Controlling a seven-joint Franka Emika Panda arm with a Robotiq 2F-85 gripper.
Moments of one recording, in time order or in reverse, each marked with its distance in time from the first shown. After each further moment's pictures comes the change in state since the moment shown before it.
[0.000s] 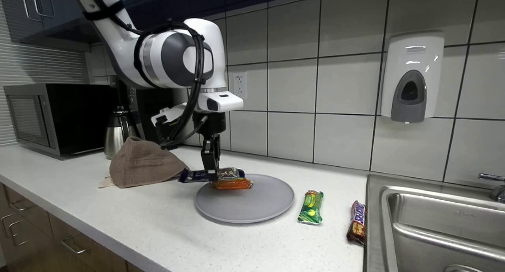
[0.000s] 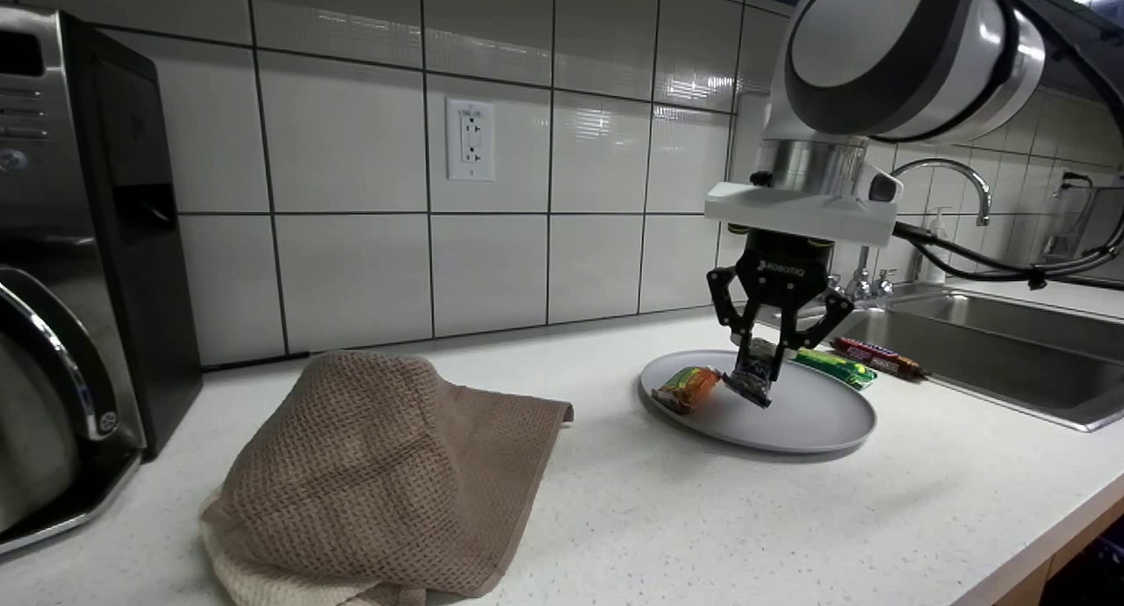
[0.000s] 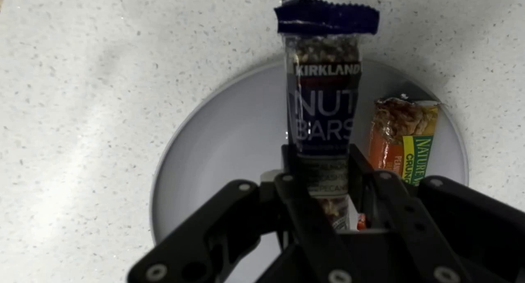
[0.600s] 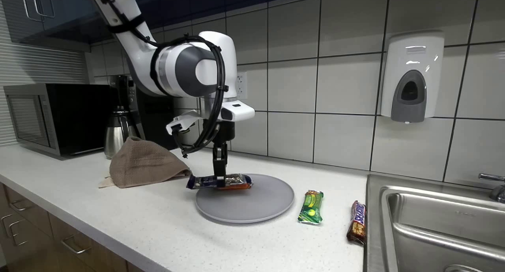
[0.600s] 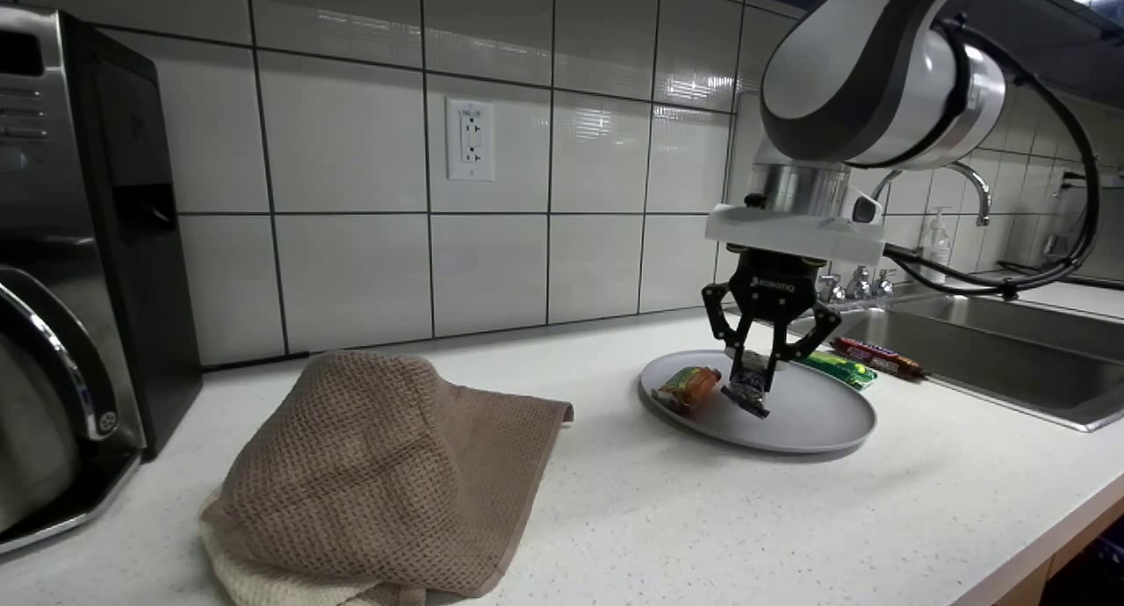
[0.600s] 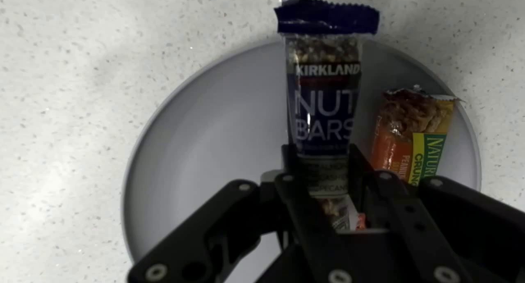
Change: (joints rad) arm -0.004 0.091 -0.024 0.064 0.050 0.000 -0.137
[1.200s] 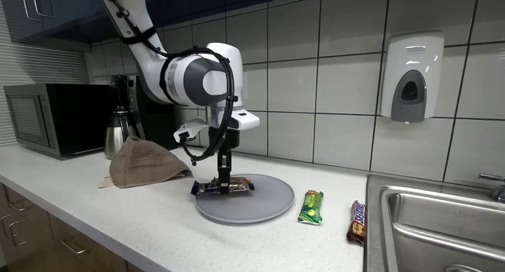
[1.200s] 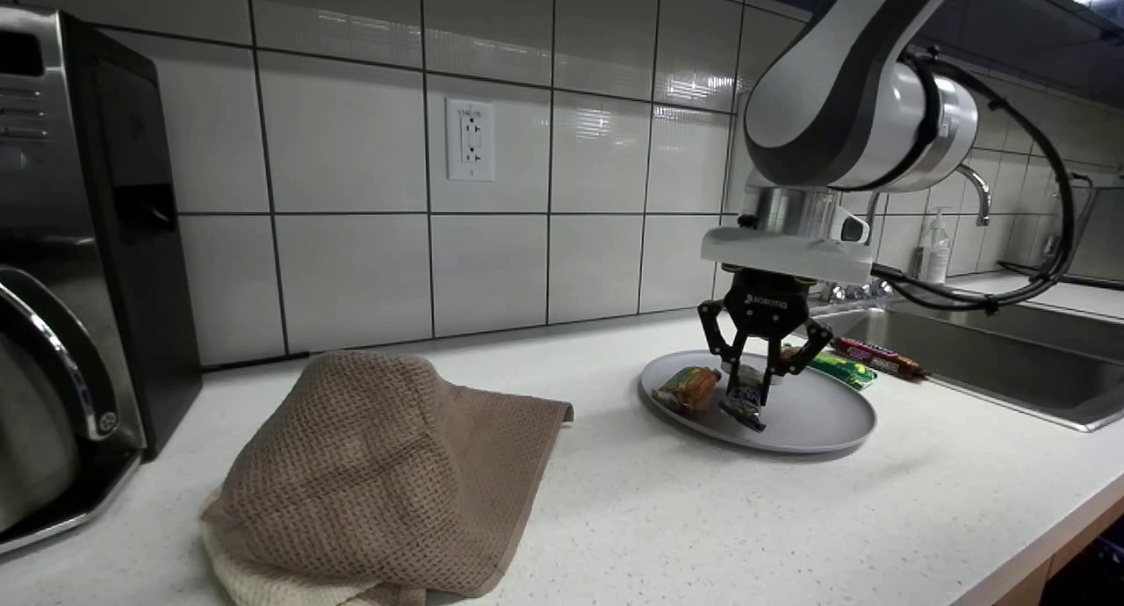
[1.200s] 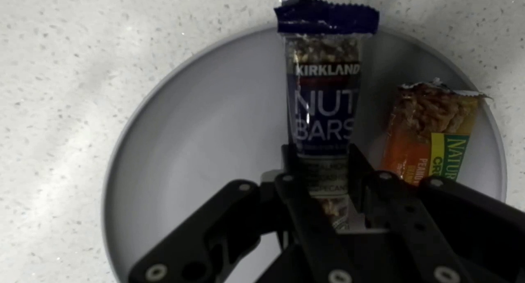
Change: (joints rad) arm 0.000 0.074 -0.011 0.046 0.021 0.000 -0.042
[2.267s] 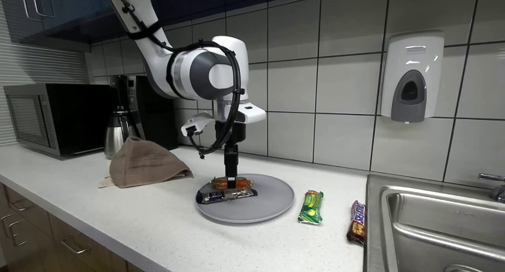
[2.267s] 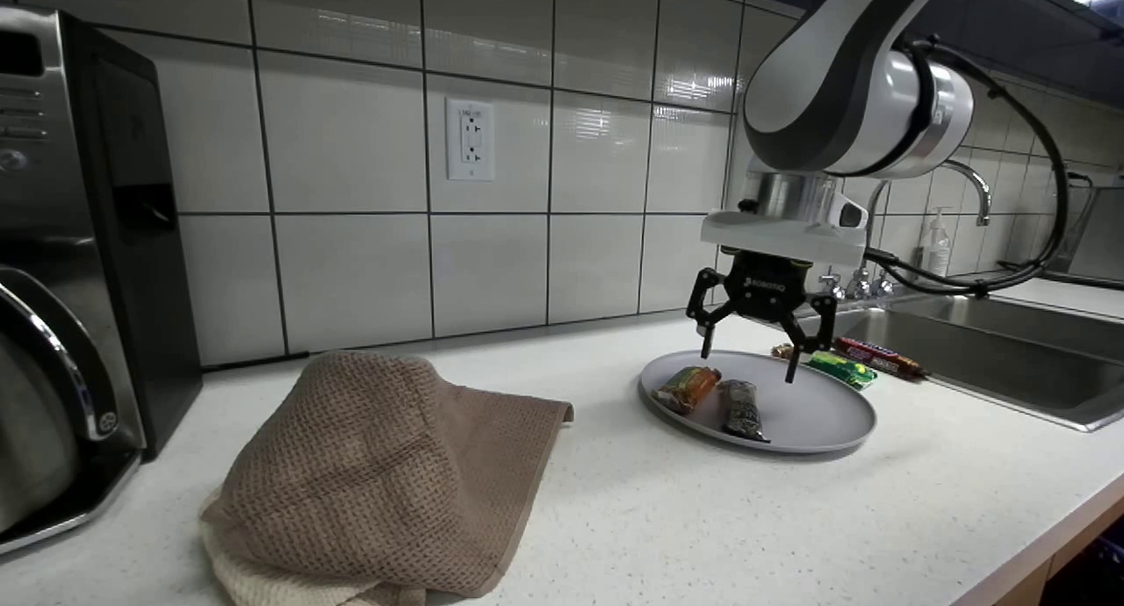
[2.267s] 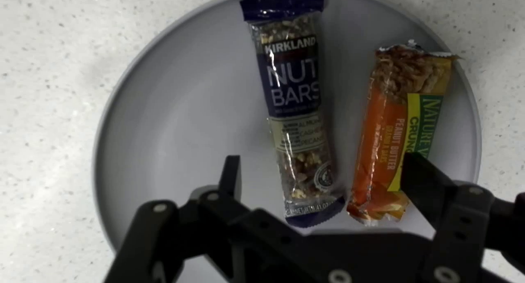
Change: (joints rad) arm 0.000 -0.009 -0.022 0.030 0.005 -0.009 -0.005
